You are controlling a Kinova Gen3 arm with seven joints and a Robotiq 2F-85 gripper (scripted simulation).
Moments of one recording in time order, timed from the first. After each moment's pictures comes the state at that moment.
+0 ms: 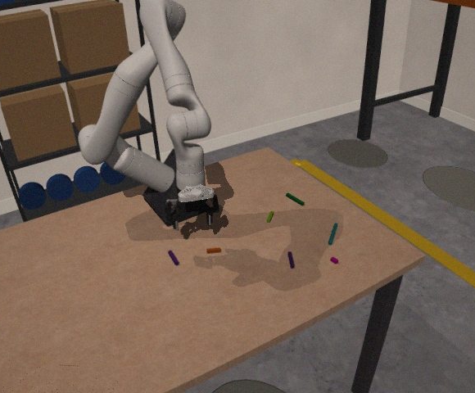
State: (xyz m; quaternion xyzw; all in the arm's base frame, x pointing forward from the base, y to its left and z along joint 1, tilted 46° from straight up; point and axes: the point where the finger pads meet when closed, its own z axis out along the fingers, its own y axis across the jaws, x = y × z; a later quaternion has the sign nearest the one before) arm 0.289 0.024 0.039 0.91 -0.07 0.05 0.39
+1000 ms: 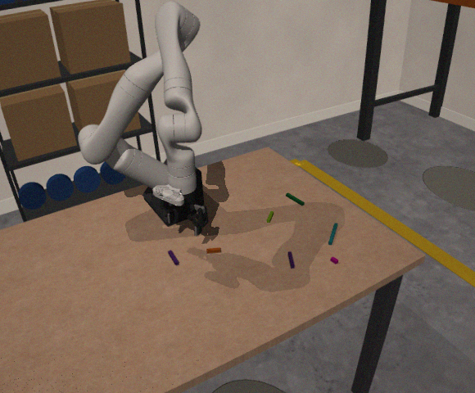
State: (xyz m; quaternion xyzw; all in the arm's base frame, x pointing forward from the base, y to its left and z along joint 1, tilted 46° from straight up) arm 0.282 0.005 0.052 0.81 -0.44 0.20 0.34
